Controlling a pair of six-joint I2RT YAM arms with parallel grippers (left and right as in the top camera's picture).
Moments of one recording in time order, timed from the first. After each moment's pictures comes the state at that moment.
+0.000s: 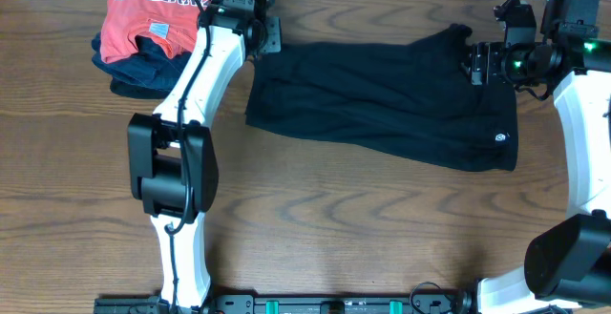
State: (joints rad) left arm -0.22 2.17 1.90 -0.77 0.00 -0.24; right arm -0.15 1.70 1.58 -0.94 -0.34 -0.12
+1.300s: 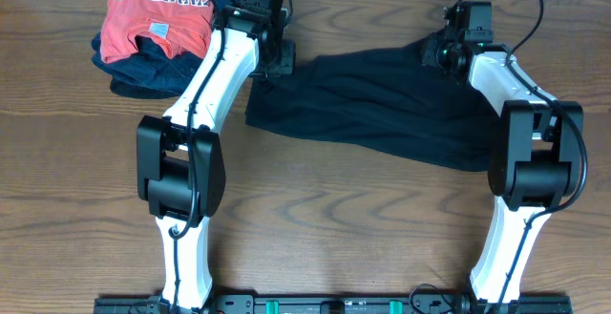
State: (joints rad) left arm -0.28 2.17 1.90 -0.95 0.07 -0.20; right arm 0.00 2.22 1.58 -0.28 -0.17 0.31
